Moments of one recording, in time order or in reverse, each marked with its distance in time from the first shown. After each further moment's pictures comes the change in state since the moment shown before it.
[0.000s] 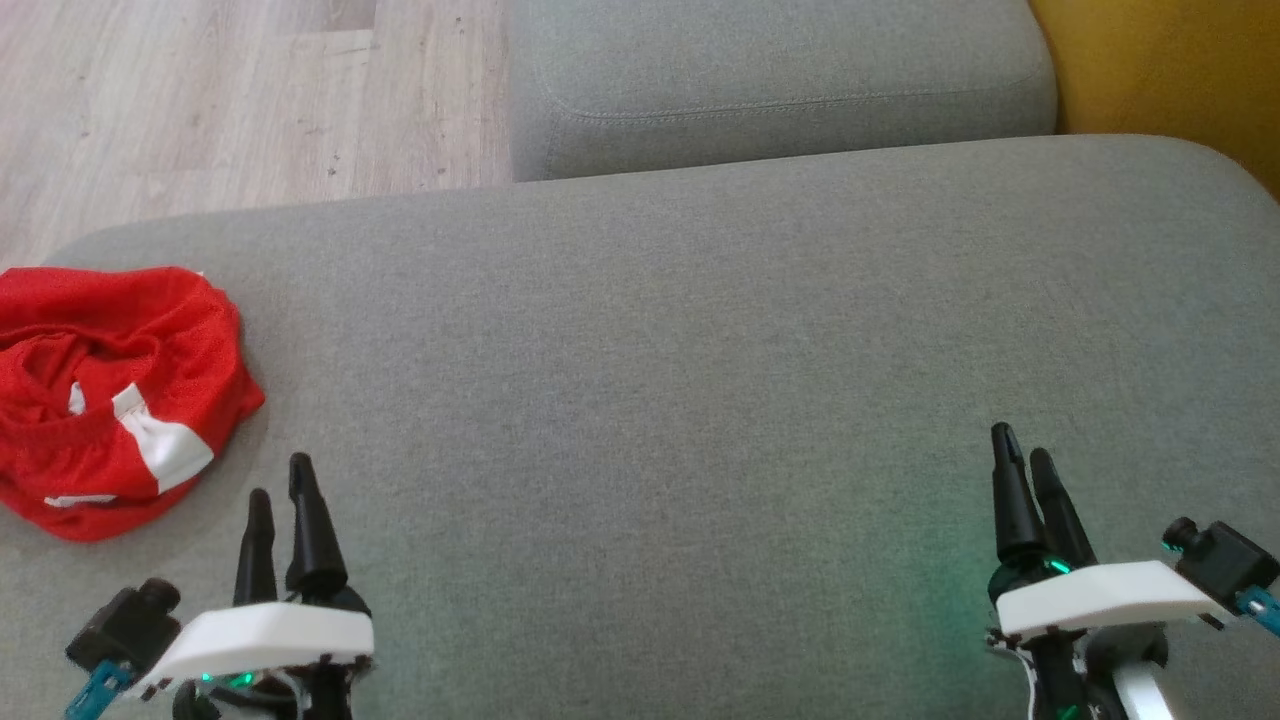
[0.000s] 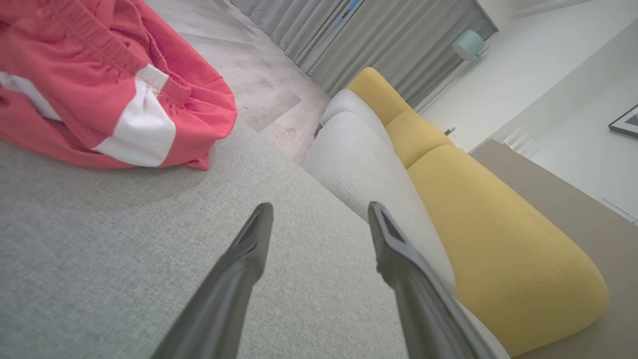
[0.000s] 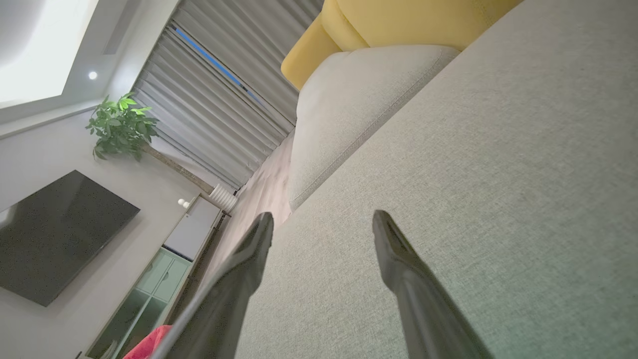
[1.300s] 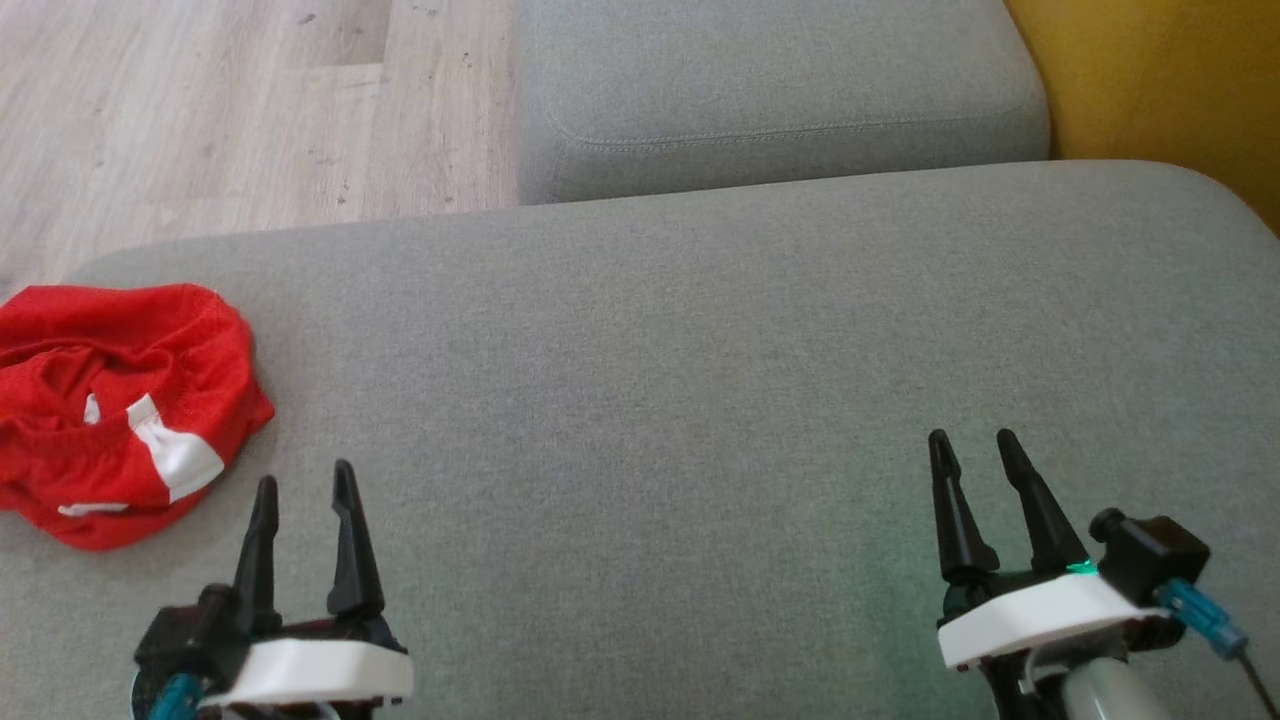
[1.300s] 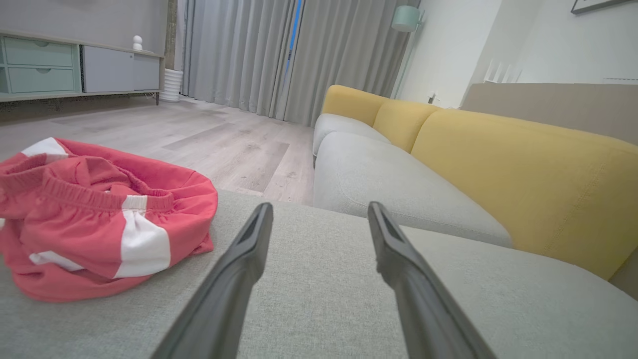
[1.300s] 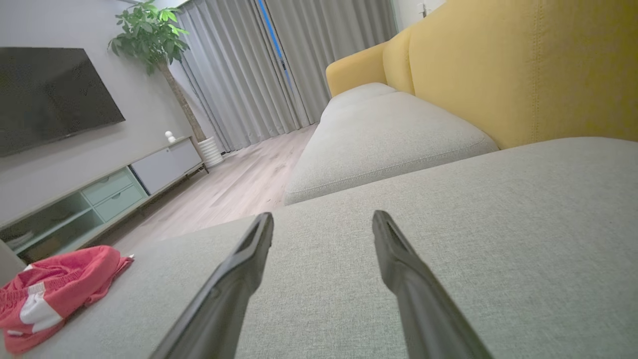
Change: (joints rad) left arm 0.044 0.008 -0.026 -0.035 0.478 0.015 -0.104; right arm 0.003 0.004 0.047 -0.011 -0.481 0.000 -0.098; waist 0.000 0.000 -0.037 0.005
